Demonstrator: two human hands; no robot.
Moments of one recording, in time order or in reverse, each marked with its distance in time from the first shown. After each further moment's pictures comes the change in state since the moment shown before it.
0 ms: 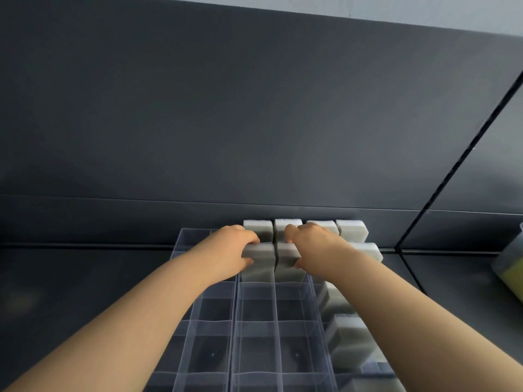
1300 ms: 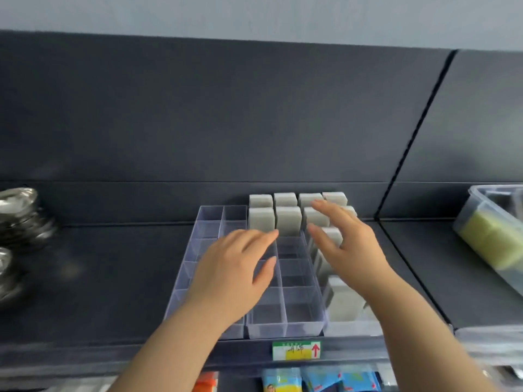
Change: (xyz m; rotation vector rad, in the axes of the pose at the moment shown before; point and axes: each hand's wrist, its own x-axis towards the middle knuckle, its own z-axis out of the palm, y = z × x) left_hand -0.179 0.080 0.003 0.083 0.574 0.270; right_hand -0.168 -0.034 0.004 0.797 0.724 -0.035
